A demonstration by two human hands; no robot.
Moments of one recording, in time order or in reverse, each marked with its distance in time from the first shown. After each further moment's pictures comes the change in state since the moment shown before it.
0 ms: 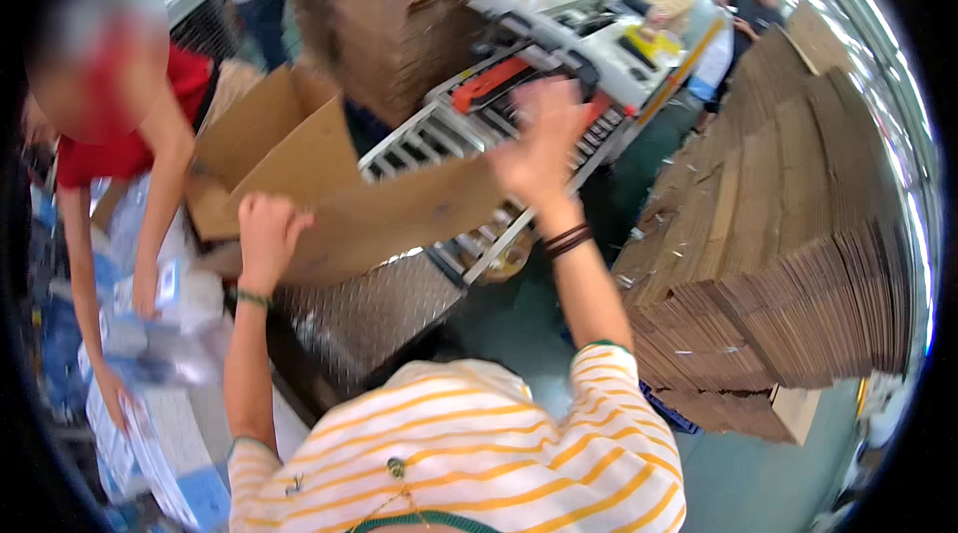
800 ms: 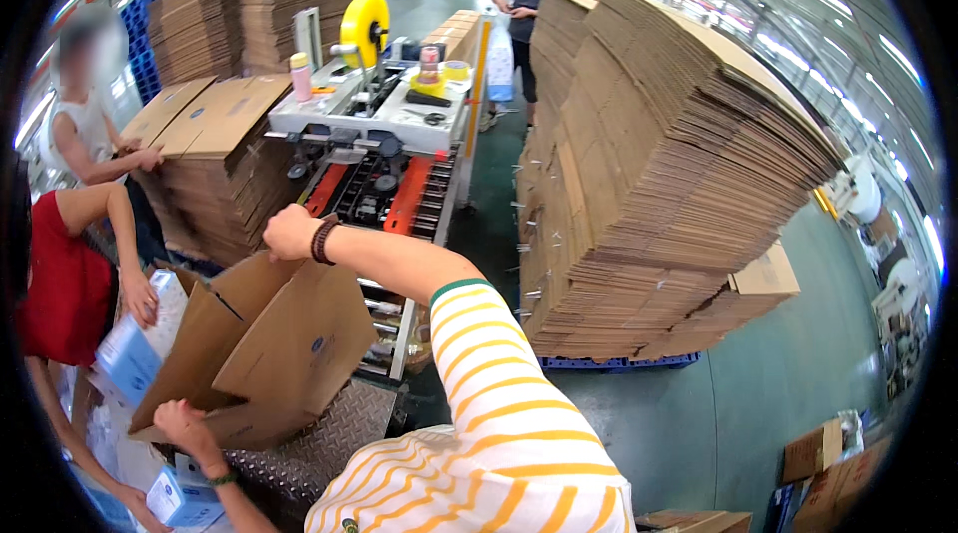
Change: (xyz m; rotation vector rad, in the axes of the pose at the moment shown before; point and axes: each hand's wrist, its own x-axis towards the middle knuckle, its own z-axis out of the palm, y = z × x) left_hand -0.024 -0.037 0.044 -0.002 0.410 -0.080; right_hand 0.068 0.026 0.091 -0.288 -0.889 -0.228
